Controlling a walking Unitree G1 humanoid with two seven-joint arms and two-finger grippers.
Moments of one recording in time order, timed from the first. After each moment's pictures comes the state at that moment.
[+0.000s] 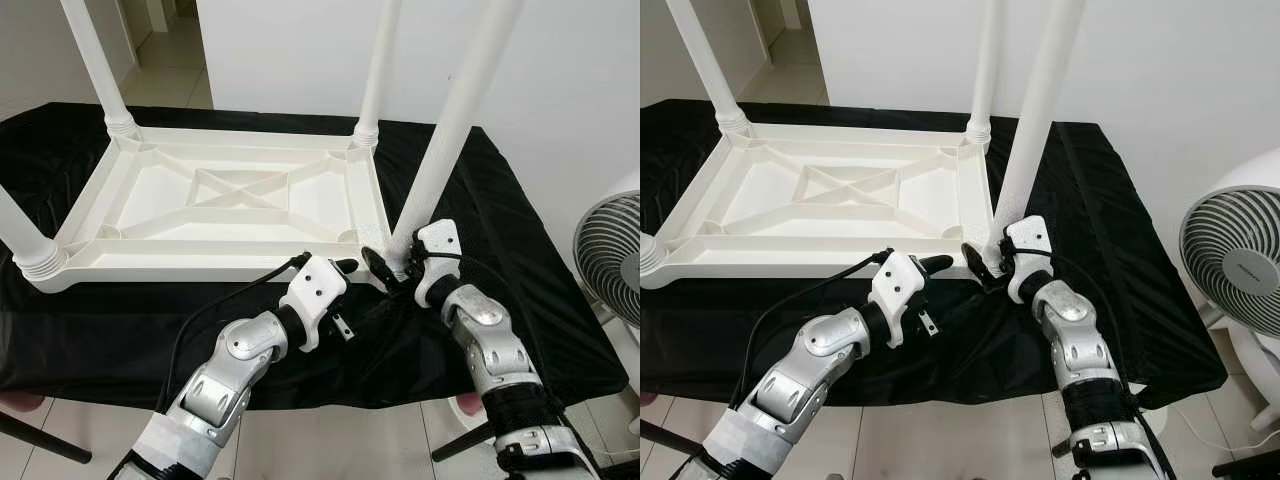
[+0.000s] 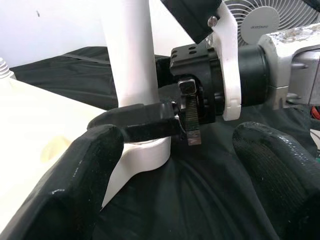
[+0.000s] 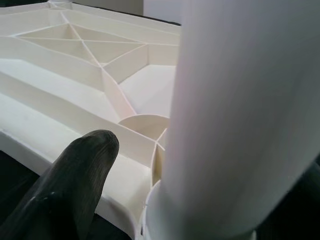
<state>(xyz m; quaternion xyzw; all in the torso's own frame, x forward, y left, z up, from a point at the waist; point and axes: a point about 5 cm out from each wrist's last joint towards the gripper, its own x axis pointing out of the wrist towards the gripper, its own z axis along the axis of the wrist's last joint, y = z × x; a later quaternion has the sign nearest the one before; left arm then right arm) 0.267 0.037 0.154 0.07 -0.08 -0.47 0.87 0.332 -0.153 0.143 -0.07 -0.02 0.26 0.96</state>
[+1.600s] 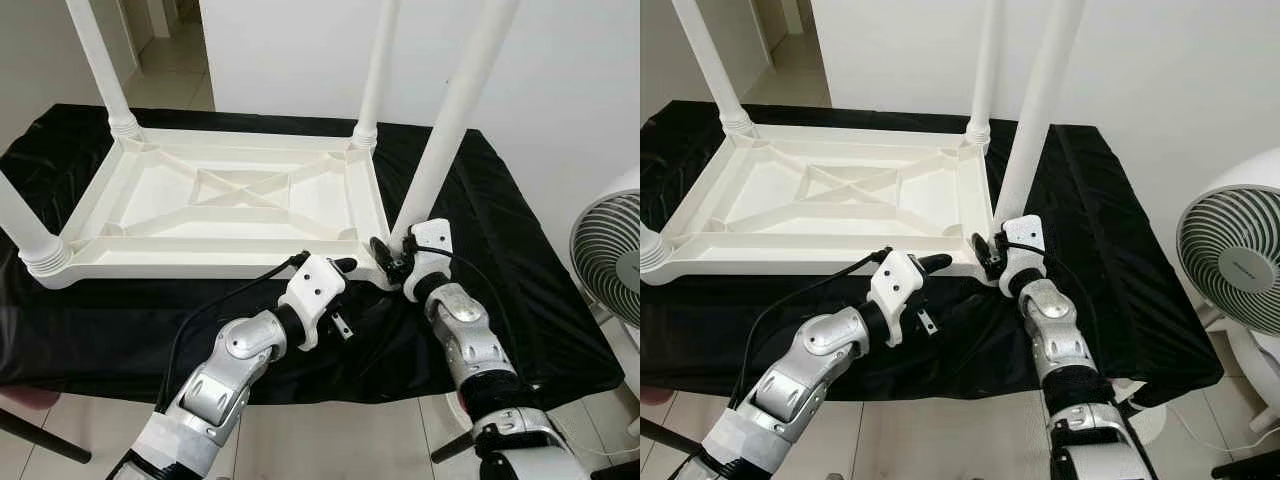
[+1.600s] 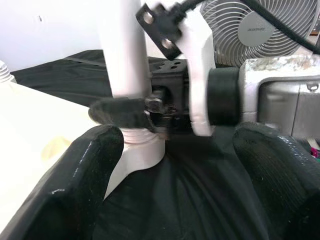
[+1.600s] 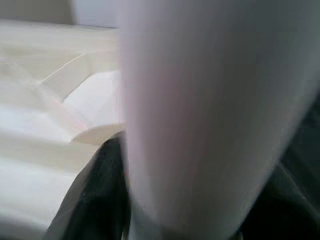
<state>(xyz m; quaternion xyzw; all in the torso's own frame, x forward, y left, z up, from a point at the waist) 0.267 0.038 0.155 0.07 -0.08 -0.47 0.88 0.345 -0.140 0.132 -0.01 -0.03 0.08 1.00</state>
